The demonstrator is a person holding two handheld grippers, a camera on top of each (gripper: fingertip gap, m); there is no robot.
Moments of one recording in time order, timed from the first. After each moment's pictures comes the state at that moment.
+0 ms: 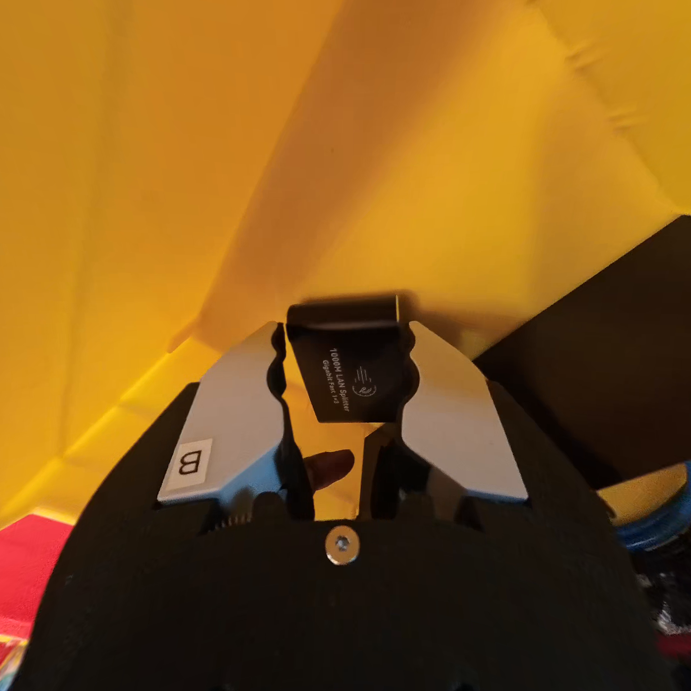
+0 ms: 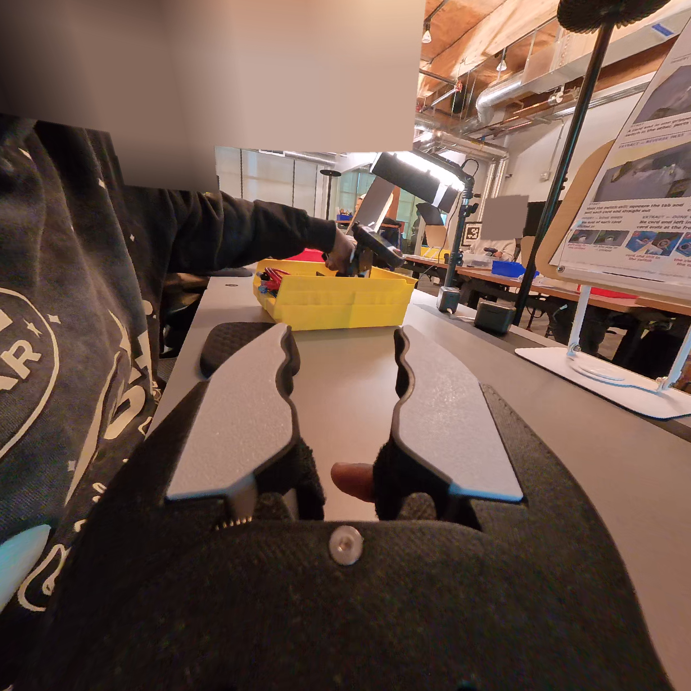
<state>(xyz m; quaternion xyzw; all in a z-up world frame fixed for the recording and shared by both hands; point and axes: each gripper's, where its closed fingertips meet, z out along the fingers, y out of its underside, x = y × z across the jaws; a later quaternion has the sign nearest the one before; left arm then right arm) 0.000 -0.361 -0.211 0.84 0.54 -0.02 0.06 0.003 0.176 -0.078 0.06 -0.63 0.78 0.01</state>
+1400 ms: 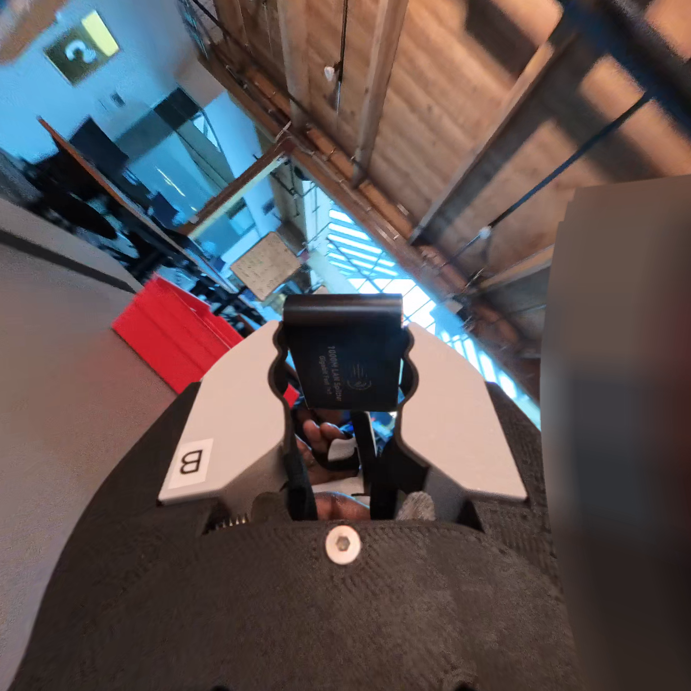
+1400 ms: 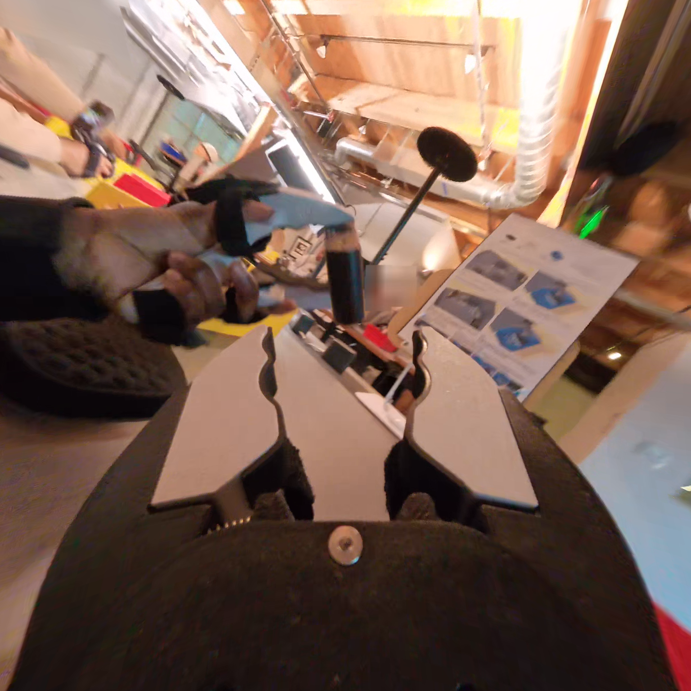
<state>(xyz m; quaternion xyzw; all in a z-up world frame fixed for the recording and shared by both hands) 0.024 0.036 -0.015 0.32 0.39 0.04 -0.86 0.057 0.111 -0.057 0.09 -0.57 0.72 0.38</state>
